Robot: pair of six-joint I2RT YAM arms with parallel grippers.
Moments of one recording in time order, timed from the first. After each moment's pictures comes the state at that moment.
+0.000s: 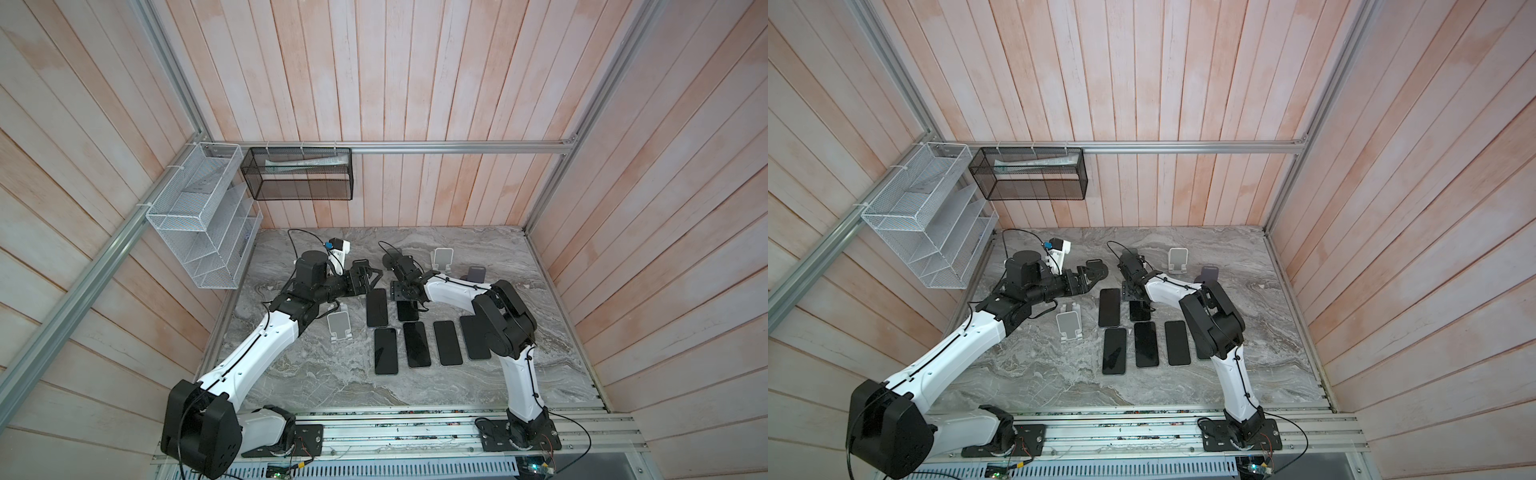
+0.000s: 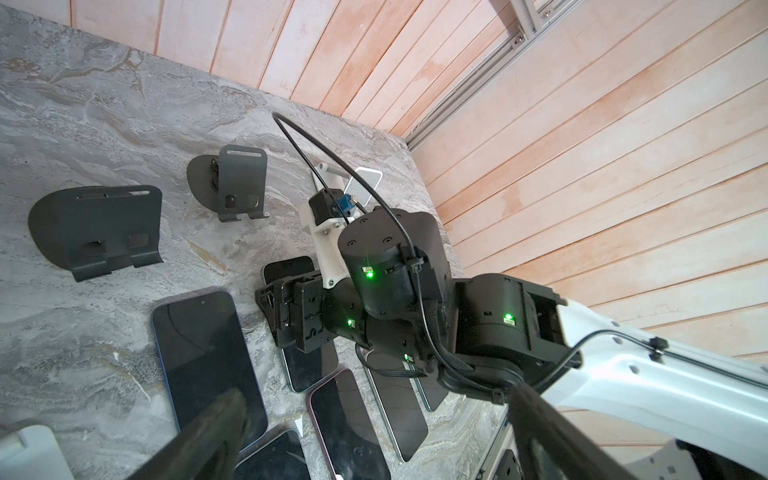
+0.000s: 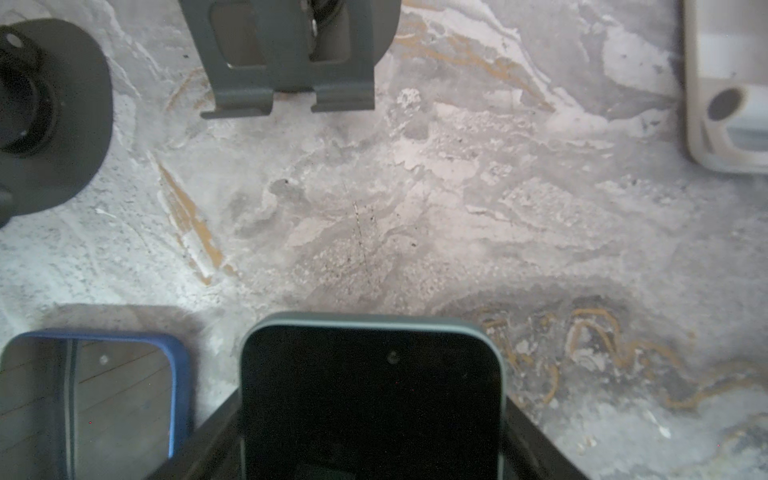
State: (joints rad) left arm -0.38 1.28 0.97 -0.11 0.49 -0.56; right arm 0.68 2.15 1.50 -0.40 0.24 0.55
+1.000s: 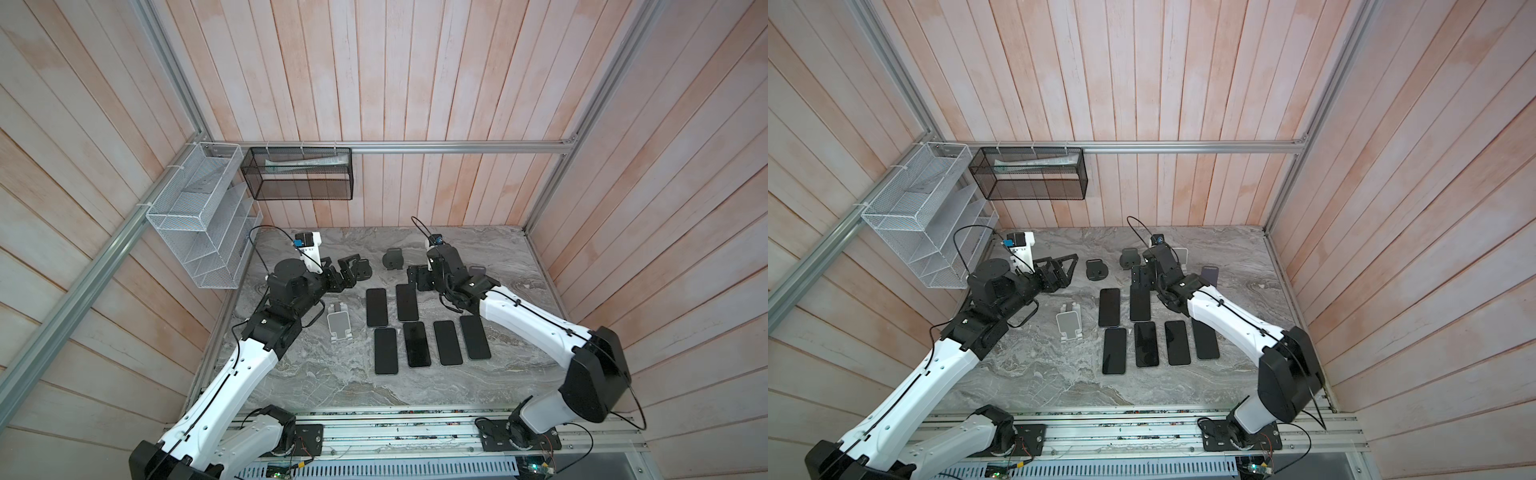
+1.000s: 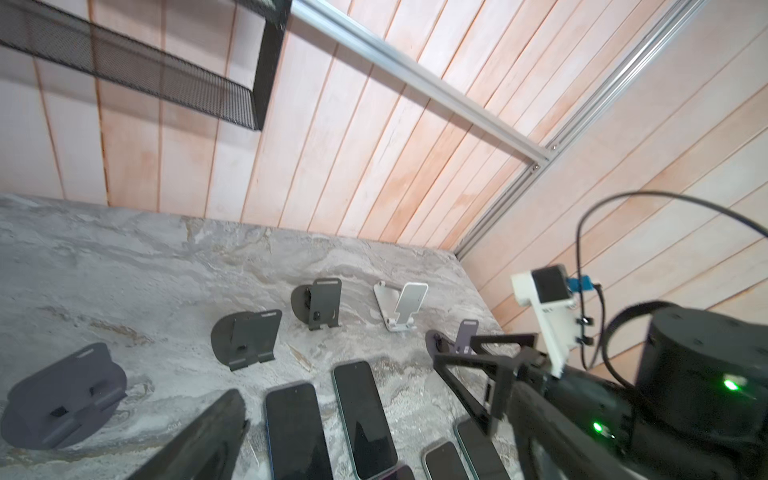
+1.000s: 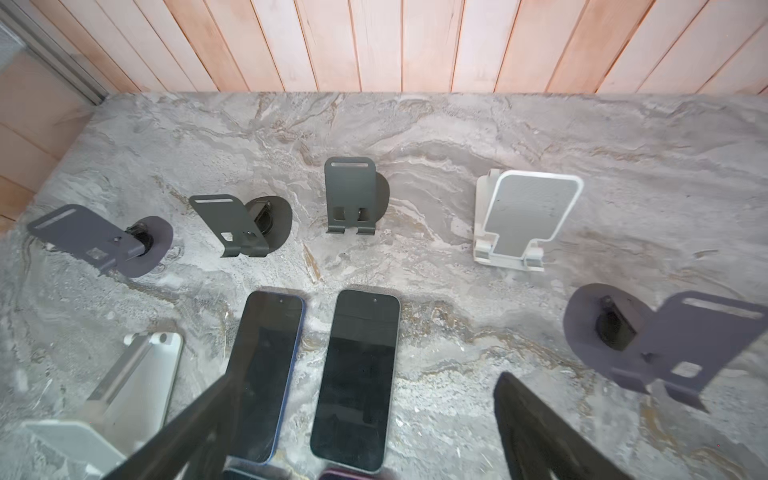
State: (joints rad) left arm -0.40 1.01 0.98 -0.15 0.08 -0.44; right arm 0.68 1.46 1.17 -0.33 0.29 0.37
